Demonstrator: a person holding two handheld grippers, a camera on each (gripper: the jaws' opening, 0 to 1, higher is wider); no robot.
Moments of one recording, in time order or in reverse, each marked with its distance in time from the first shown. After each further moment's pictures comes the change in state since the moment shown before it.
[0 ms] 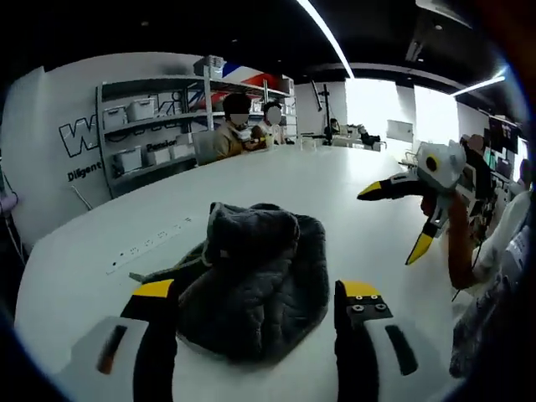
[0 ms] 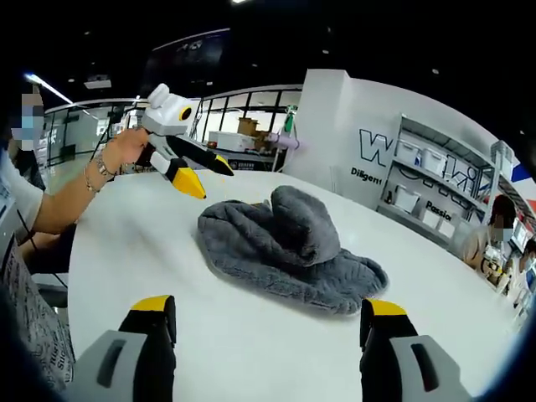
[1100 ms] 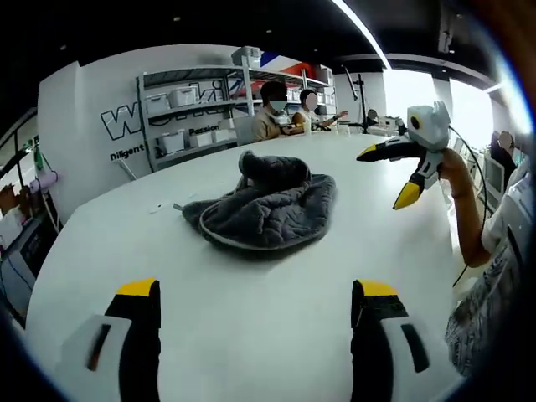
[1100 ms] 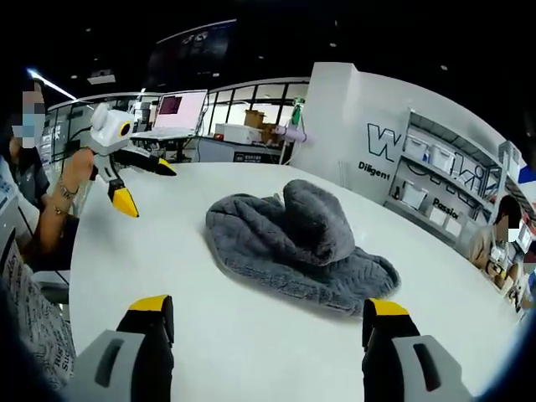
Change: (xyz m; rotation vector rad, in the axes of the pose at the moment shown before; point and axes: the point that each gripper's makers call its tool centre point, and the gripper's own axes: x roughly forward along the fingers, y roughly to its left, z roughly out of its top) left arm -0.084 -0.019 -0.088 -0.060 0.064 0.215; right arm 0.009 0.013 0.000 -0.008 0.036 0.034
